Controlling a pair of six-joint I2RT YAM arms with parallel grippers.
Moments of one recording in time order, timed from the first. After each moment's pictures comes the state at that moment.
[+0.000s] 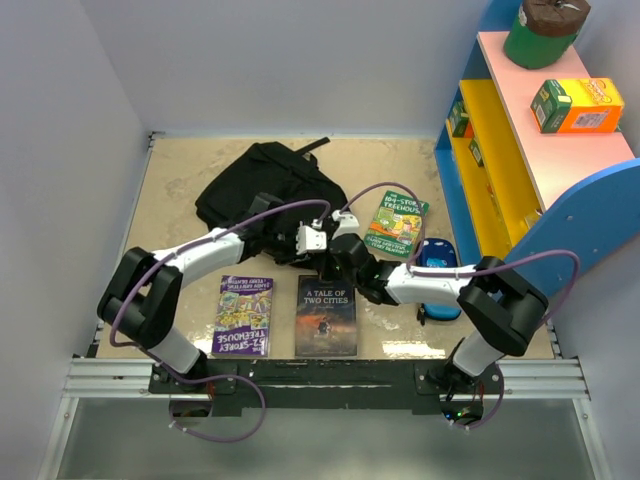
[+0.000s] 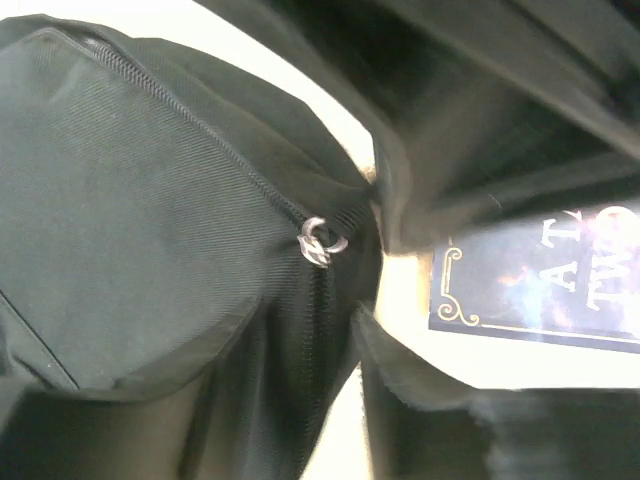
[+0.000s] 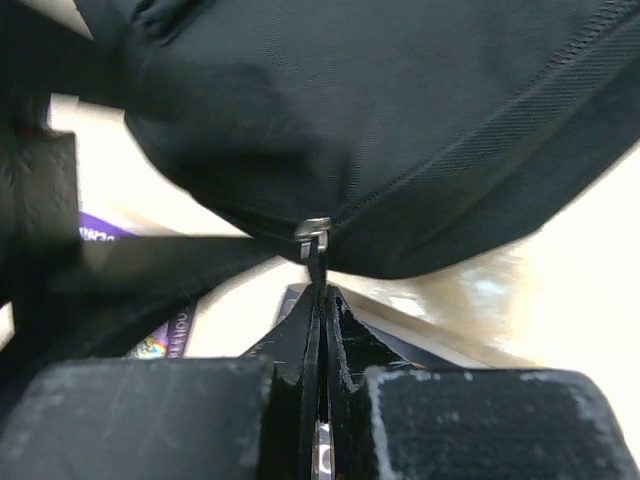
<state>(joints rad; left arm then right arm) -0.52 1.59 0.94 -0.23 0.51 0.91 0.91 1.60 0.77 0.27 0.23 0.69</state>
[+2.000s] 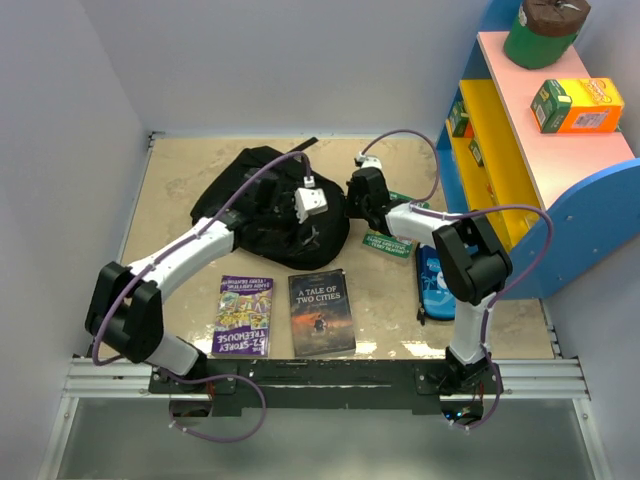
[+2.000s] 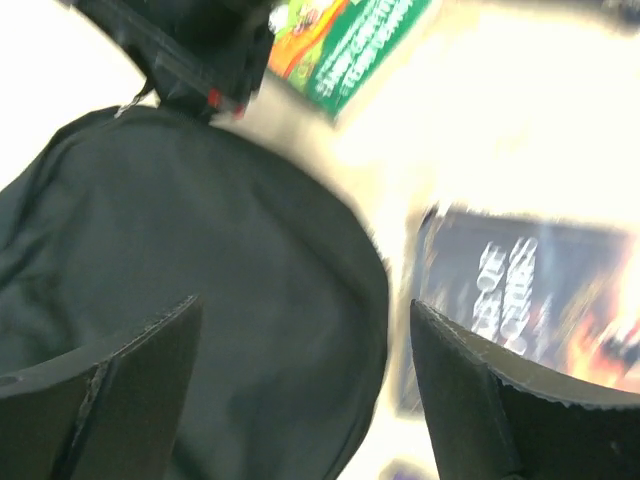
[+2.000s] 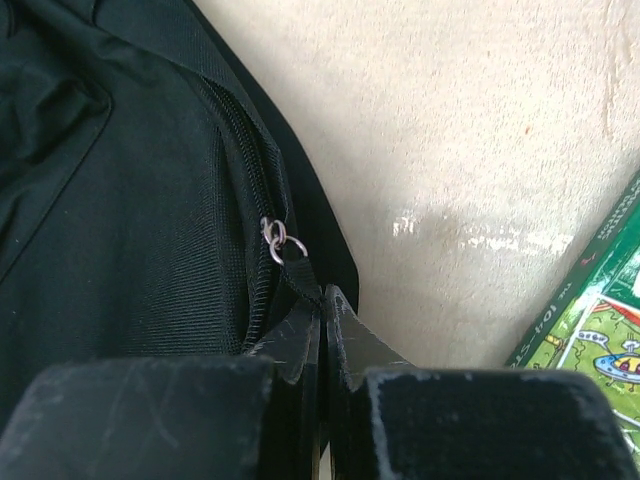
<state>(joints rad) -0.49 1.47 1.09 -0.31 0.58 0.59 0.51 1.94 1.23 0.08 0.16 0.44</state>
